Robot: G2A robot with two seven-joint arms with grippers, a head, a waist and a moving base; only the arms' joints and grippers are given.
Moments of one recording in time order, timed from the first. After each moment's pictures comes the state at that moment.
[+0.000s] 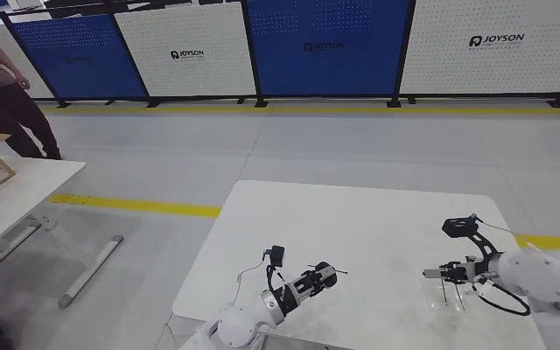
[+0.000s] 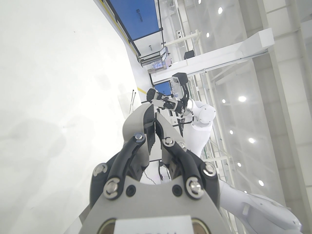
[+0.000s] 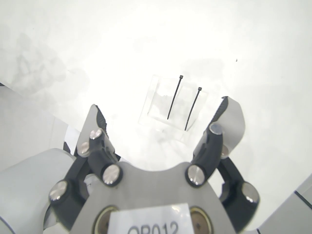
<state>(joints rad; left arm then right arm) 1.59 -1.18 -1.09 -1.72 -0.16 -0.23 -0.31 -1.09 -0.94 1.29 -1.61 -0.63 -0.08 1.39</state>
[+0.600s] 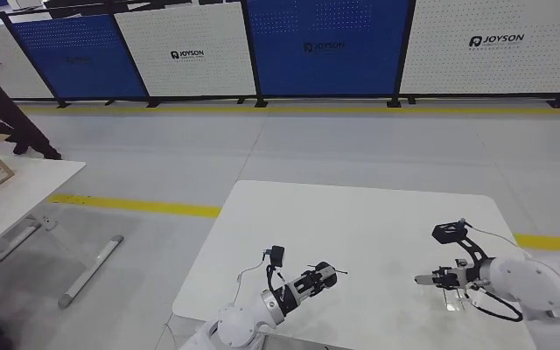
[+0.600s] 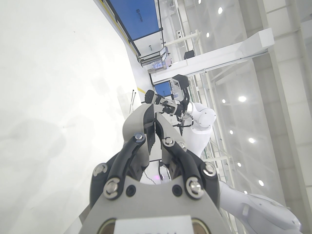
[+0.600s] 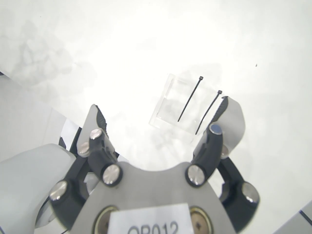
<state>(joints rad) 1.59 -1.18 -1.09 -1.72 -0.16 -0.23 -0.31 -1.13 -0.93 1.27 -1.66 -0.62 -0.11 1.36</state>
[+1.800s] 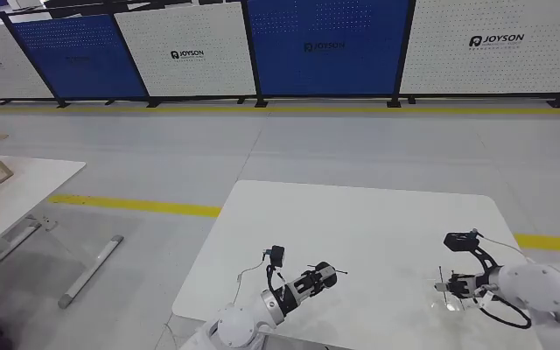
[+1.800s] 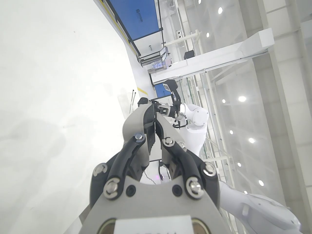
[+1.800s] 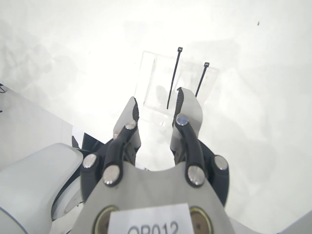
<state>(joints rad) 1.59 -1.18 -1.09 -1.72 -0.16 -0.23 -0.31 -1.13 -0.90 1.27 -1.58 -0.59 -0.03 1.39</state>
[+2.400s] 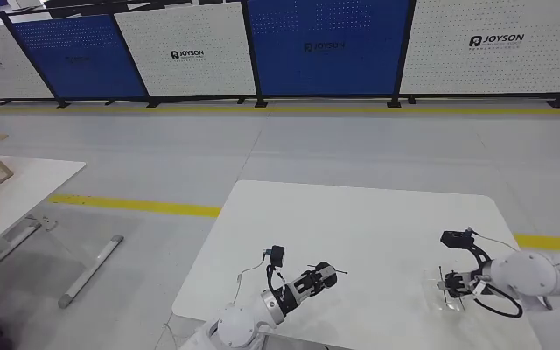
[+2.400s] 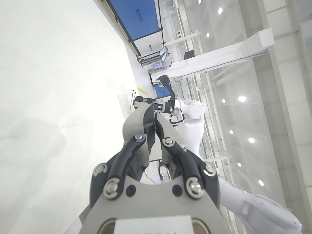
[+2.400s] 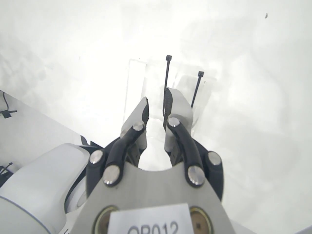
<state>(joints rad) 1.59 -1.18 -1.09 -1.72 -0.16 -0.23 -0.31 -1.01 -0.90 1.14 -1.42 -0.53 0.00 1.39</state>
